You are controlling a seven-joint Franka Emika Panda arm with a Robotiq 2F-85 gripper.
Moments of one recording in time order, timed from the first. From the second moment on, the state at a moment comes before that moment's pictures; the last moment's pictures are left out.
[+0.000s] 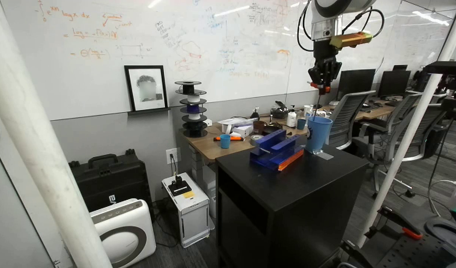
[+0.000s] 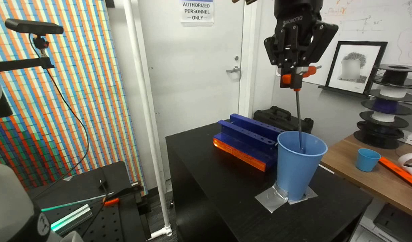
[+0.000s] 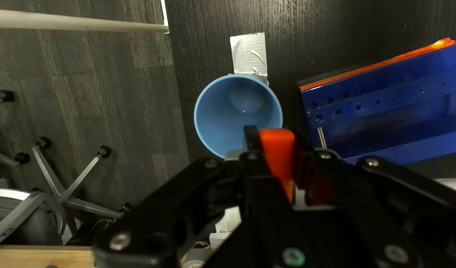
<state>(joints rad) -0.06 -0.06 -0.03 -2.02 -0.22 1.88 0.07</state>
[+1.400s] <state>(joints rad) -0.08 -0.23 -0.07 -2.01 -0.16 1.75 0.08</state>
